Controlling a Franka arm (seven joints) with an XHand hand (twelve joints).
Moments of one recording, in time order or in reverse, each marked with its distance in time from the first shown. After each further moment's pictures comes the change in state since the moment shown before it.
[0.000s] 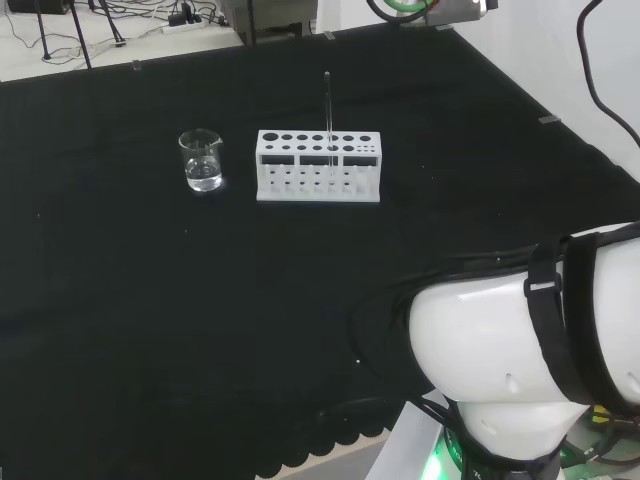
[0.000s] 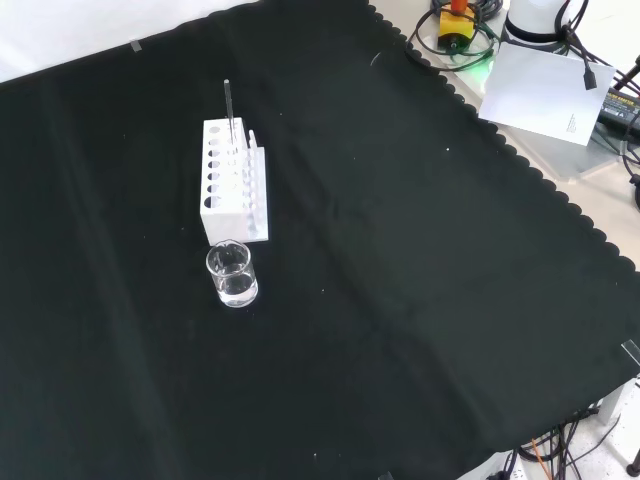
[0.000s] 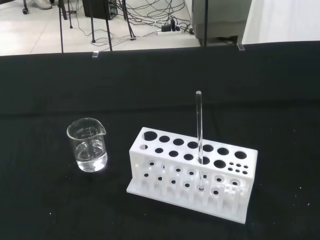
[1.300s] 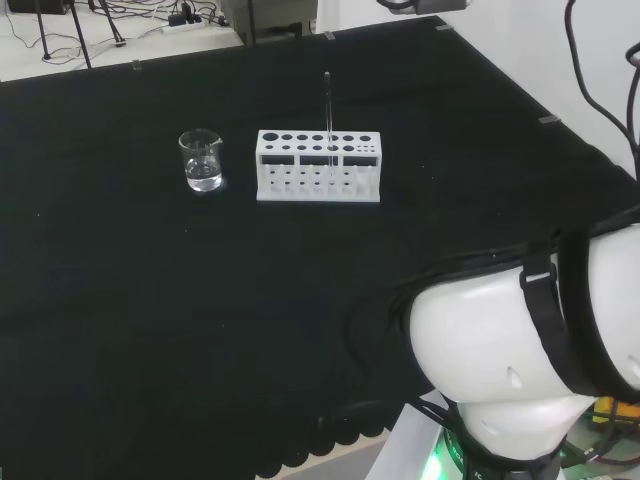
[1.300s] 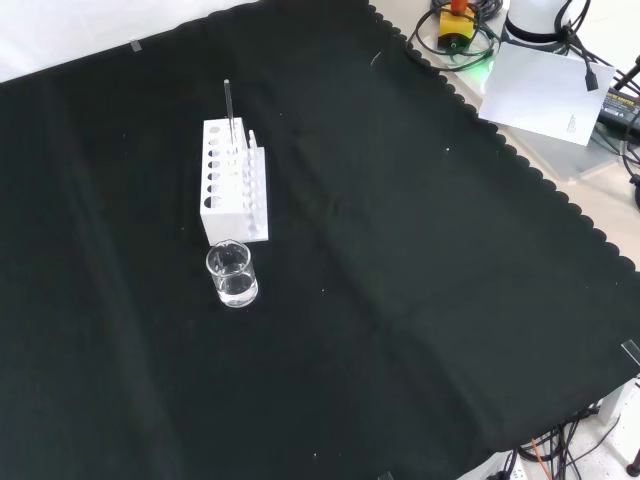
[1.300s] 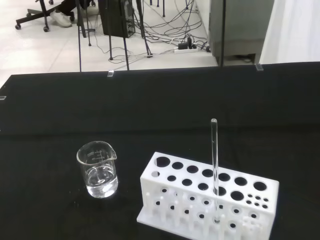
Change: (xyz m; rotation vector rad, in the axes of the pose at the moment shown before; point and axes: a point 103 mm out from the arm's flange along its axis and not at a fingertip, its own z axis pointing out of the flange) arm -0.002 0.042 0.003 -0.048 0.031 -0.052
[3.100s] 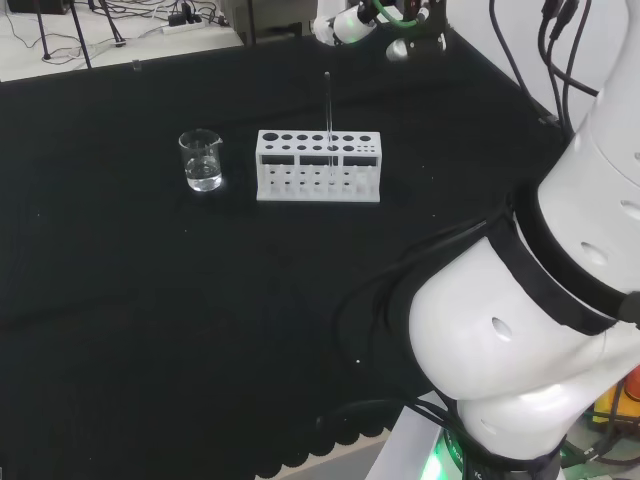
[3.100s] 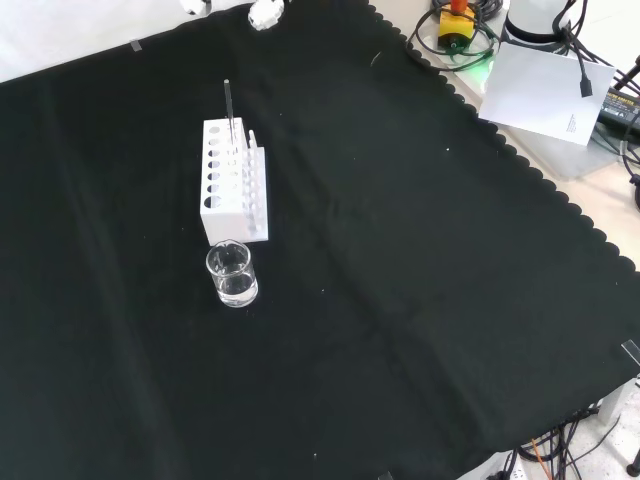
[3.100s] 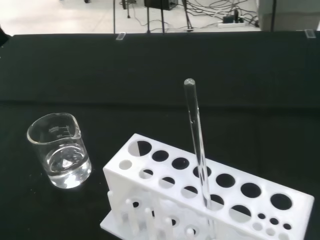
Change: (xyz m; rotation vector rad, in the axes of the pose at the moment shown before) arm -0.065 0.136 0.139 0.052 0.039 -0.160
